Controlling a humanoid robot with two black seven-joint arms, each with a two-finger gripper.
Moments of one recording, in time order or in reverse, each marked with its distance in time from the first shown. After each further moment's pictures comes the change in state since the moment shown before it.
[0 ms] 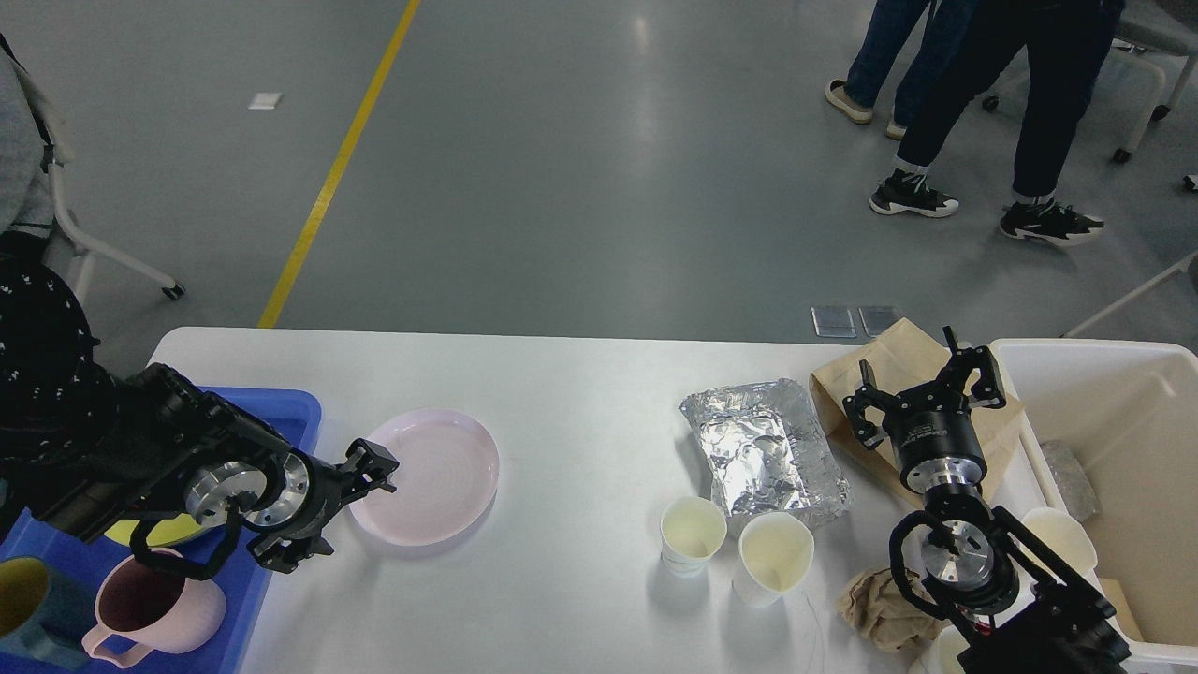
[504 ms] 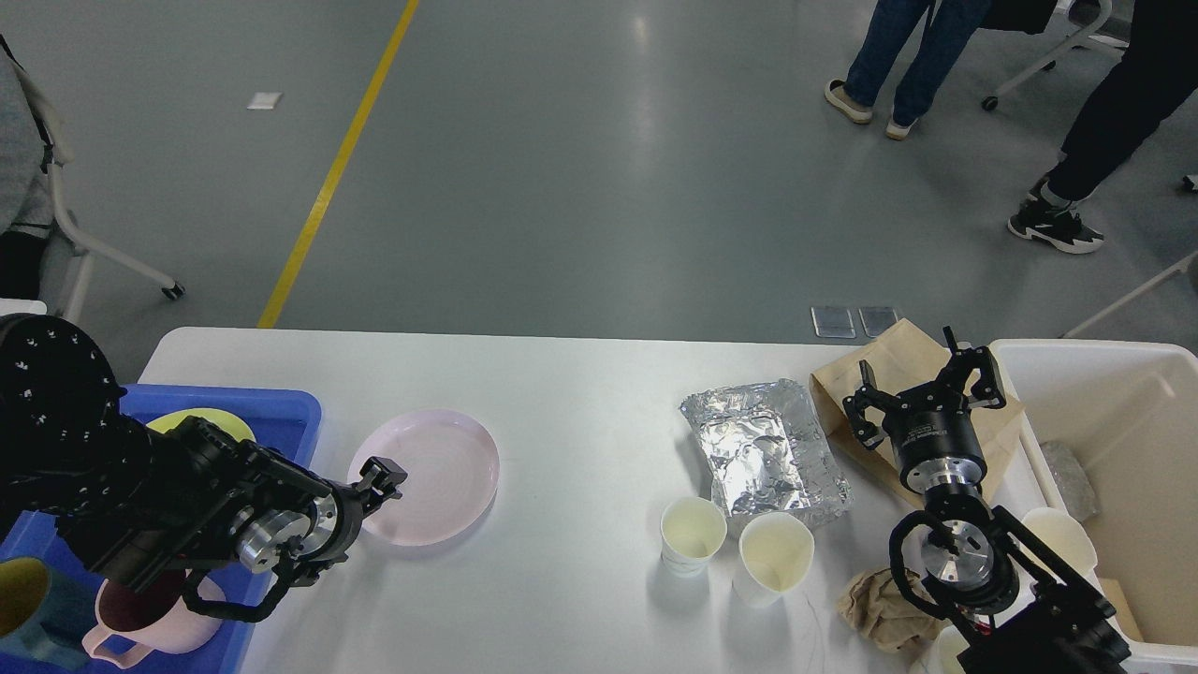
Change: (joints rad) left arm 0.121 -0.004 -0.117 0.042 0.002 0.159 0.004; right arm 0.000 0.000 0.000 0.000 0.000 0.000 0.000
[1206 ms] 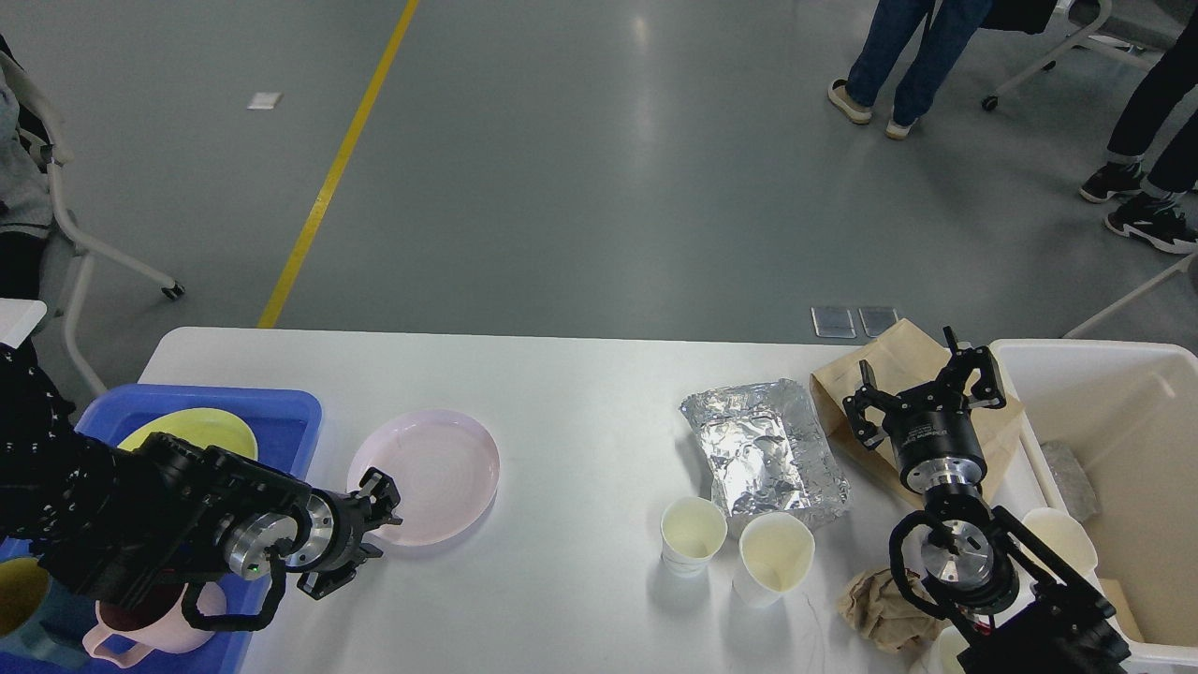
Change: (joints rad) left arm 0.074 0.092 -0.138 0.026 -0.004 -0.080 -0.007; right arm 0.000 0.000 0.000 0.000 0.000 0.000 0.000
